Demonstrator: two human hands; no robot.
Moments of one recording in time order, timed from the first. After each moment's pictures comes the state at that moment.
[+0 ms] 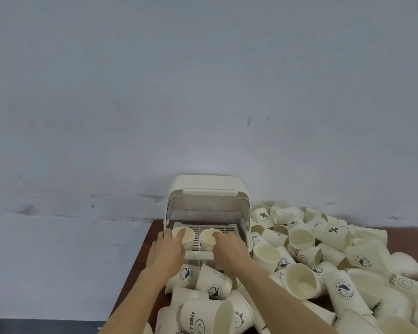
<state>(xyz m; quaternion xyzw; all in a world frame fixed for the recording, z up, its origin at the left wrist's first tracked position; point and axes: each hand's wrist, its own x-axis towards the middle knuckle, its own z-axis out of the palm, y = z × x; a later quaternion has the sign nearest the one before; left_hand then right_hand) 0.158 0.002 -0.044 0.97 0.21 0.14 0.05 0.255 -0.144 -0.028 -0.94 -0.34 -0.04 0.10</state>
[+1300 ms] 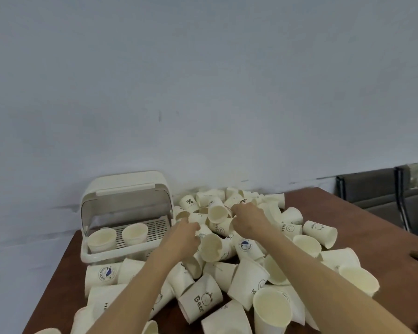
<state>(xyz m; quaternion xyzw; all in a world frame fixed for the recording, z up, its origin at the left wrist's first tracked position) 0.218 -0.197 0.002 0.99 0.00 0.07 0.11 0.281 -0.383 0.035 -0.98 -0.17 -0.08 0.10</state>
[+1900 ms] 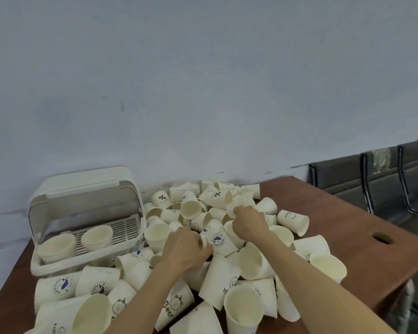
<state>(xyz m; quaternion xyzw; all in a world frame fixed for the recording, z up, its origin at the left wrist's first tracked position) 0.232 -0.275 -0.027 0.99 -0.02 0.10 0.12 0.302 -0.446 0.001 -0.99 -0.07 -0.07 0.09</state>
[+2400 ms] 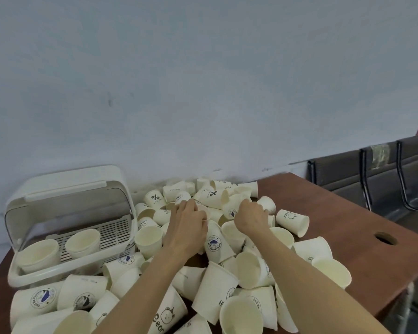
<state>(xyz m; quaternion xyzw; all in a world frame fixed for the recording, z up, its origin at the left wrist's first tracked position) 0.279 -0.286 -0.012 0.96 -0.10 0.26 0.11 0.345 -0.455 -0.014 -0.99 0.02 -0.10 0.13</state>
